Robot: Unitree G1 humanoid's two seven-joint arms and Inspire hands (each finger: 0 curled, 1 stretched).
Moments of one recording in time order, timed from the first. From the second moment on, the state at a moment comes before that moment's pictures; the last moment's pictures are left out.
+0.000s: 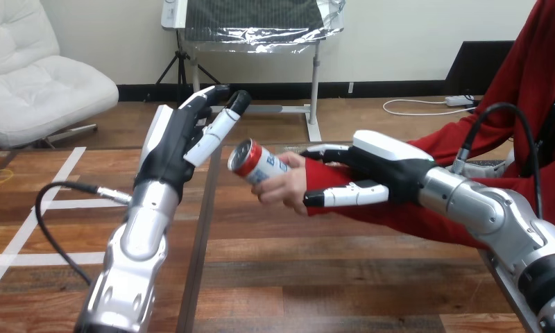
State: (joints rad) left arm -0.40 0.19 -0.04 0.34 0.19 -0.02 0.01; right arm -0.73 -0.47 0.34 0.90 -0.46 -0.53 0.32
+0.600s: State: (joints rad) left arm -0.23 0.18 -0.03 0.24 0.17 -0.15 0.01; right arm -0.65 -0.47 0.33 0.77 -0.43 -0.47 0.28
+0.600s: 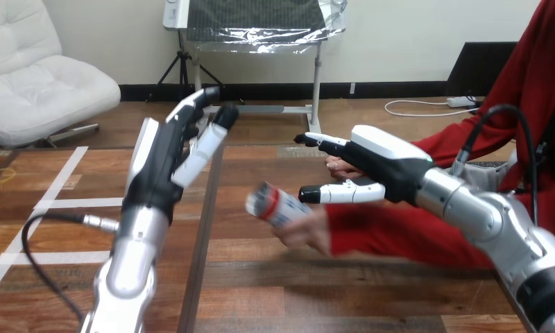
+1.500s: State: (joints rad) left arm 0.02 0.15 -0.01 0.15 0.07 -0.37 -0.01; right arm -0.38 -0.39 0.18 0.53 -0.19 -0.52 0.11
